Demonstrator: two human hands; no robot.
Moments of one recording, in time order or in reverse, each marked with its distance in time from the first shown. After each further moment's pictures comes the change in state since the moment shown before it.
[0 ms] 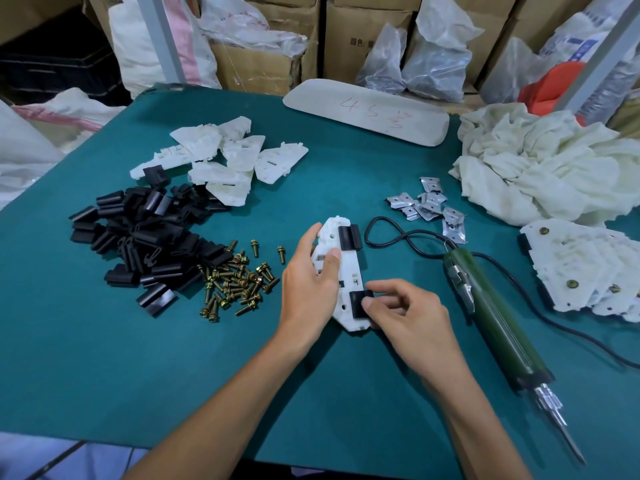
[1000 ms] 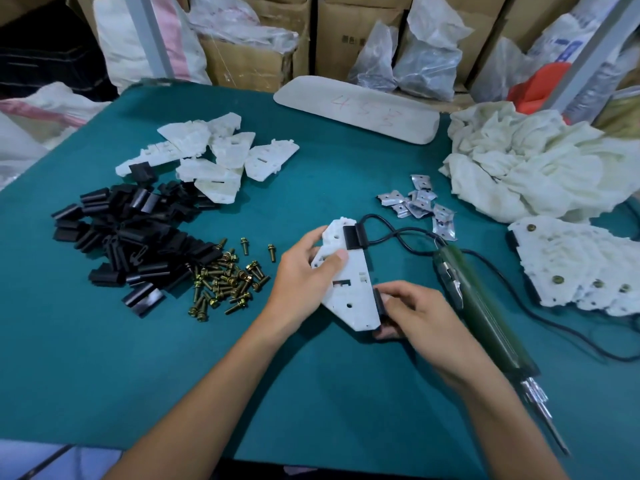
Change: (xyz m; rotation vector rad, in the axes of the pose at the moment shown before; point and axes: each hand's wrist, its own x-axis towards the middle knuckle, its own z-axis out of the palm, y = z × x) left_hand 0.010 0.005 -0.003 -0.295 -0.244 -0.104; right_hand 0.007 0.006 -0.026 0.174 -0.206 0.129
